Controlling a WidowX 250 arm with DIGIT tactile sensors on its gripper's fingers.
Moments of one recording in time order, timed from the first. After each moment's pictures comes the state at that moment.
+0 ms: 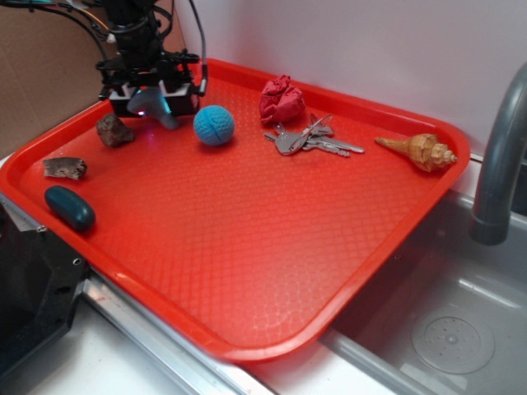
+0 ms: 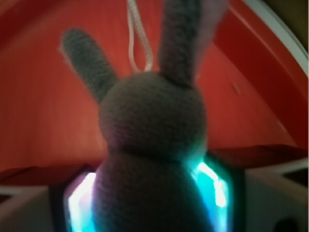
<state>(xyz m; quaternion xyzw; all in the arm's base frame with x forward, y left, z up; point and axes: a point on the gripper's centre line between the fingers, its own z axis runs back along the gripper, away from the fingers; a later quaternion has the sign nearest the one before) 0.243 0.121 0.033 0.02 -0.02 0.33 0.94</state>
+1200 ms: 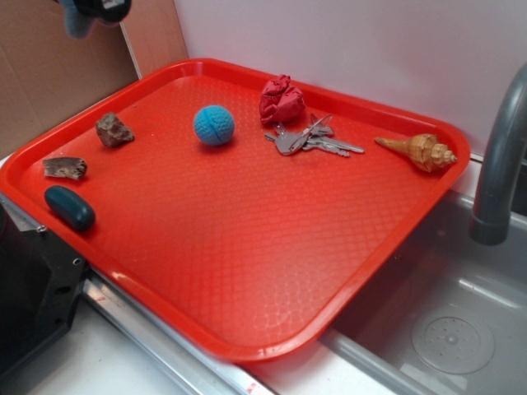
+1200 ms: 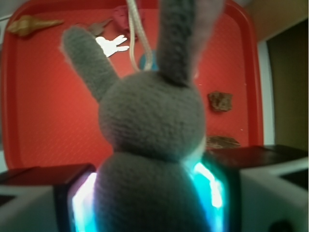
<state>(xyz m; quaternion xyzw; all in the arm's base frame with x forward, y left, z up) 0.164 -0.020 0.203 0.02 -0.01 0.01 1.00</state>
